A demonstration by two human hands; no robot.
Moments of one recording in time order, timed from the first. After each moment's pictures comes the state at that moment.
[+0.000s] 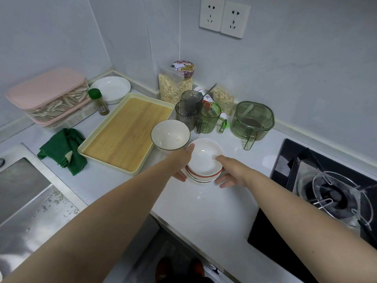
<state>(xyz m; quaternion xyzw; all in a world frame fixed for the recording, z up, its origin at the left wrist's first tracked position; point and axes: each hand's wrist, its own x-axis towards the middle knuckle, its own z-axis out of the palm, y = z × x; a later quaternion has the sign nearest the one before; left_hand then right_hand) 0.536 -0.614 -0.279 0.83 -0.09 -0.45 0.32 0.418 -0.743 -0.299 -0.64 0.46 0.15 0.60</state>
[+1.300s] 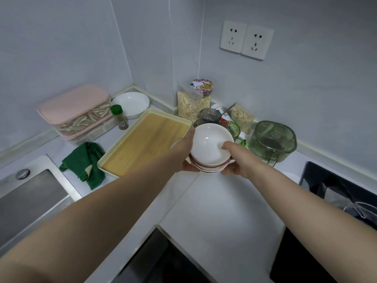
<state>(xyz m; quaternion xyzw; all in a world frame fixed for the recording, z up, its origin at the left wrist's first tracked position) 0.585 -0.605 -0.210 0.69 0.02 -0.44 0.57 0.497 -0.734 -0.233 -0.61 0.46 0.02 0.64</state>
